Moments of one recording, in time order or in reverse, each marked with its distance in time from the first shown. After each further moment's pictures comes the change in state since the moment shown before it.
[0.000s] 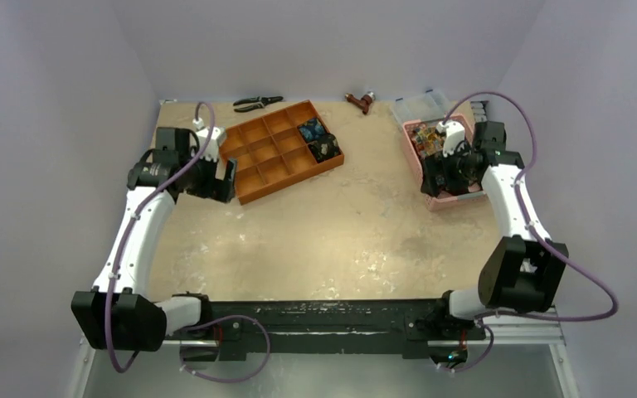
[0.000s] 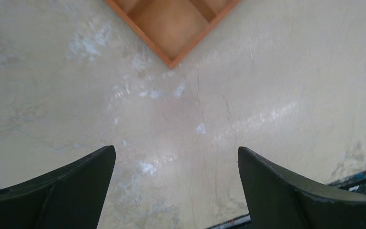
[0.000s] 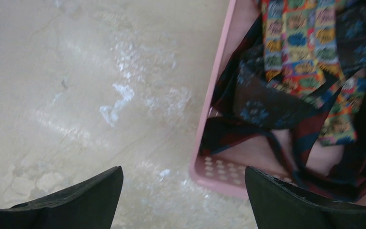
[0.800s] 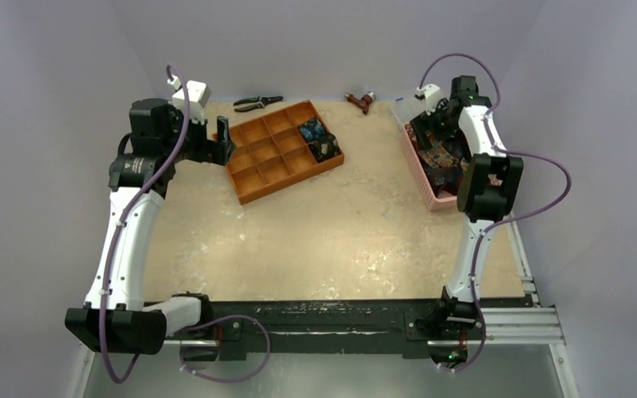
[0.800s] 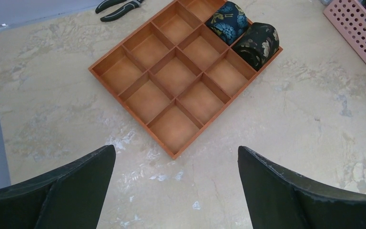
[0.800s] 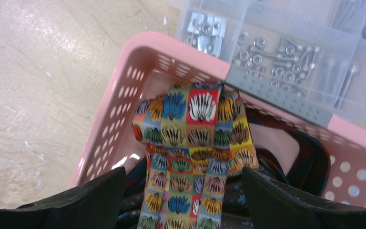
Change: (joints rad) left arm 0.000 0.007 0.281 0.198 0.058 -0.138; right arm 0.037 0.873 0.917 -0.067 0.082 -0.201
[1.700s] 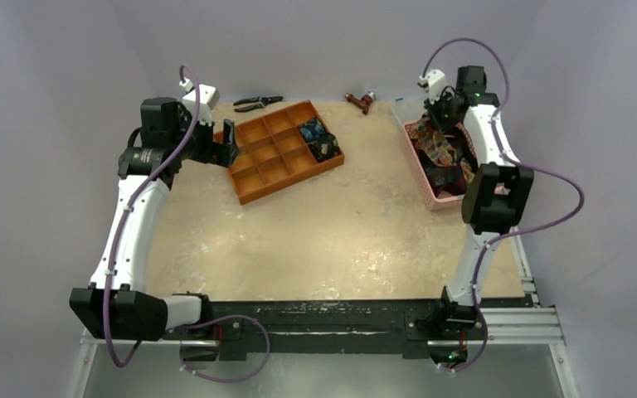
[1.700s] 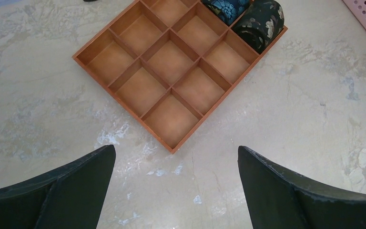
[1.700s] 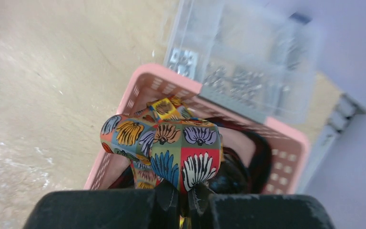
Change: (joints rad) left arm 0.000 0.073 -0.012 -0.010 0.018 0.040; right arm 0.029 -0.121 -0.103 0.115 0.050 -0.014
